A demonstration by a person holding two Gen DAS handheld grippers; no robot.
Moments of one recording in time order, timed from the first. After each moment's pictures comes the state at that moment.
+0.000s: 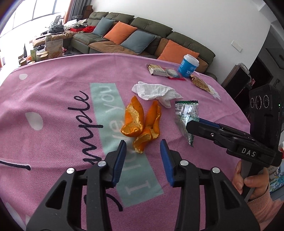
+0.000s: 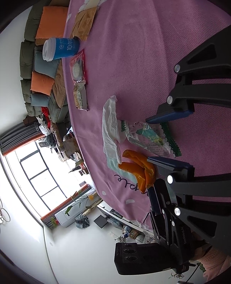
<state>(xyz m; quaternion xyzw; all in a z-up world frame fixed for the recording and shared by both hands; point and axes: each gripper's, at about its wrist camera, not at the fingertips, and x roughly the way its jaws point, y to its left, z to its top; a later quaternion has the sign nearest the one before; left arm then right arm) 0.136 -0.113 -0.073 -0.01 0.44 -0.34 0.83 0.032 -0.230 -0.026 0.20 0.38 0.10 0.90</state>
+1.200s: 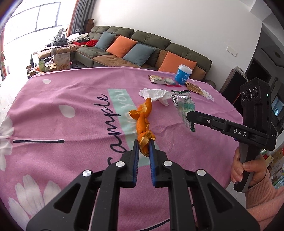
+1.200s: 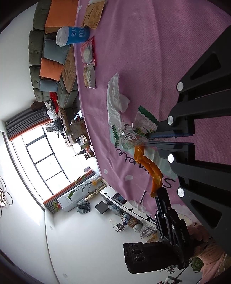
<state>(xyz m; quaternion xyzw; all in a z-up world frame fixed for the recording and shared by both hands) 0.070 -0.043 -0.044 -0.01 0.39 -0.33 0.86 0.009 -0.201 -0.002 0.19 0.34 0.16 0.91</state>
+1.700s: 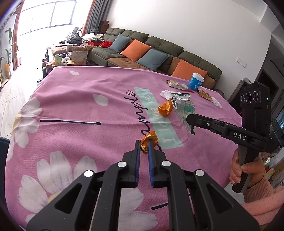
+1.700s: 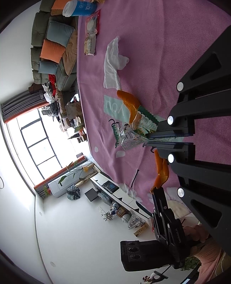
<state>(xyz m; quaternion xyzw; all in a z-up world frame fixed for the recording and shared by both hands) 0.044 0.025 -0.042 -0.04 0.38 -0.29 0.88 0.020 -0.147 0.001 0.16 0.35 0.22 0.90</state>
